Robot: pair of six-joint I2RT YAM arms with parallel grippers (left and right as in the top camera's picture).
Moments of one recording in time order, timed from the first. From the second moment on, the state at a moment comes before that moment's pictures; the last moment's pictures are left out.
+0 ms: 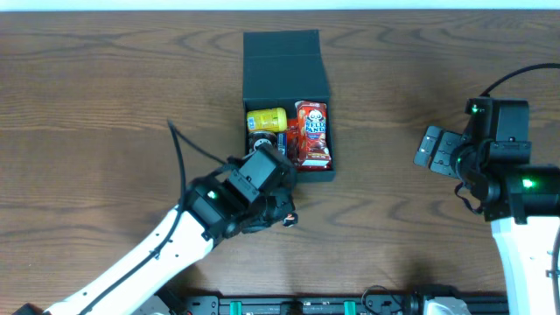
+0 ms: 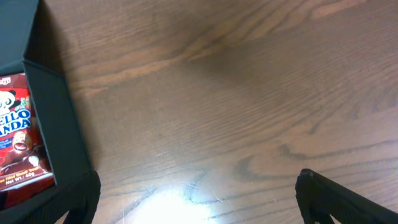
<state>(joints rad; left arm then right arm) -0.80 1.27 1.05 -0.90 0.18 -1.15 0.00 1.12 1.20 -1.09 0.15 0.31</state>
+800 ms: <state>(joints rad) -0.56 2.01 1.69 -1.09 0.20 -0.29 0.00 1.12 1.20 -1.09 0.15 0.31</state>
